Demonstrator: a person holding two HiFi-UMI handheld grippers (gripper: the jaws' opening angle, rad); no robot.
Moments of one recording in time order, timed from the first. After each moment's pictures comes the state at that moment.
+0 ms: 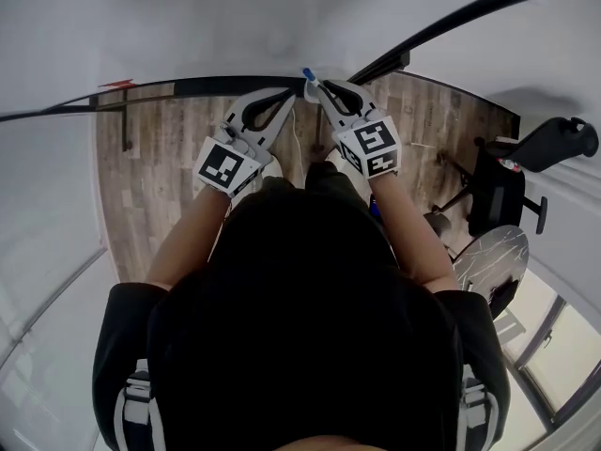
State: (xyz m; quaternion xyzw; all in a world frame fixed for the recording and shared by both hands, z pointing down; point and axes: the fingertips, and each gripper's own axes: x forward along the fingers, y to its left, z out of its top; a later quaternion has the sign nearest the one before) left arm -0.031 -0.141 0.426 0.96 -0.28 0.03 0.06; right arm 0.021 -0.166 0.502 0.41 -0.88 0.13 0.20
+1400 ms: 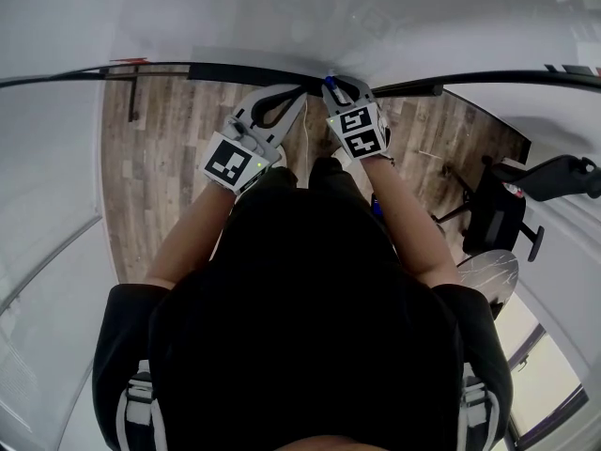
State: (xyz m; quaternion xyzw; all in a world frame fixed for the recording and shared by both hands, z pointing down) left arm -0.049 -0.167 0.444 0.94 -0.32 0.04 0.08; right arm -0.002 -0.203 0.604 0.36 -0.85 0.13 0.35
